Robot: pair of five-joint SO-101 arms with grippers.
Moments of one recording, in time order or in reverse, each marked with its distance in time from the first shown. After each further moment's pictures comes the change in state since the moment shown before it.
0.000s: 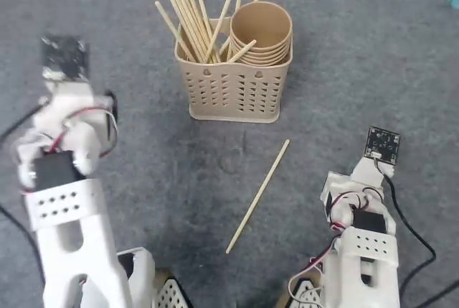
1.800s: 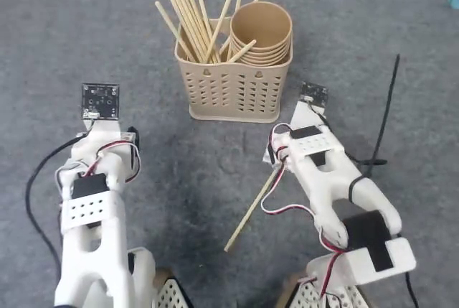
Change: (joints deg) left arm 1.1 0.0 26.9 -23.8 0.9; right arm -26.1 60.6 -46.2 8.1 -23.8
